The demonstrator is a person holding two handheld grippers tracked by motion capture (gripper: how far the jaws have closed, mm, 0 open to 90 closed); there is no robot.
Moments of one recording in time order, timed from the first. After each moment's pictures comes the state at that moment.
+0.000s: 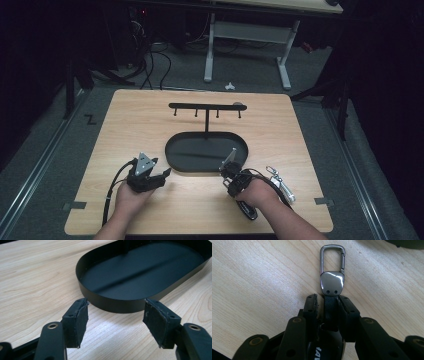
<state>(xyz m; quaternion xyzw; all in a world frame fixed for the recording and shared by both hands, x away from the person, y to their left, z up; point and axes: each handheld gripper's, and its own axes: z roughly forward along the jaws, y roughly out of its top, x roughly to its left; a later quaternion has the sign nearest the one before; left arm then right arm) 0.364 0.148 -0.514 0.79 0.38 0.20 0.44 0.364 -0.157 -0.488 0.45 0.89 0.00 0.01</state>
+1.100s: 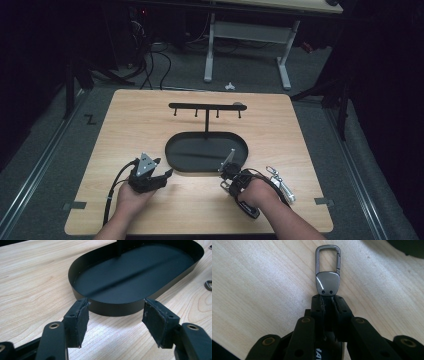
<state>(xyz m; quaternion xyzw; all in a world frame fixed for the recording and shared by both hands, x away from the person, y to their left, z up) 0.361 0.143 -0.511 0.80 0.36 0.21 0.44 0.364 -0.159 -0.488 0.41 0.91 0.02 0.00</state>
